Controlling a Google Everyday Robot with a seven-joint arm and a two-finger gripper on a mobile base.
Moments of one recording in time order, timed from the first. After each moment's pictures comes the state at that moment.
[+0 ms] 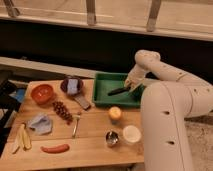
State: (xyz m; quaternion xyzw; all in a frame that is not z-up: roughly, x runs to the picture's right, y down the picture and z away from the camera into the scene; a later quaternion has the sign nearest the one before) arm 0.162 -0.014 0.931 -0.24 0.22 0.89 0.33
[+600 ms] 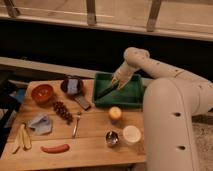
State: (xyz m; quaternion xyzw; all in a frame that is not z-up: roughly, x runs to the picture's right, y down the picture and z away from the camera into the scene) arm 0.084 -0.017 0.891 -0.31 0.15 0.81 0.48
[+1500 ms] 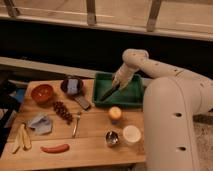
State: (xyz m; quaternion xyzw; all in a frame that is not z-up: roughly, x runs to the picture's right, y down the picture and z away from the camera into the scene) arm 0.099 -0.028 0.905 -0.26 0.14 0.81 0.50
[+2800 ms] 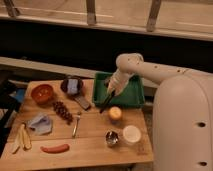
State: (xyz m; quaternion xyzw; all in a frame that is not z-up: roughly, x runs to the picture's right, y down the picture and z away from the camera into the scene) arm 0.067 0.021 0.860 -0.29 0.14 0.74 0.59
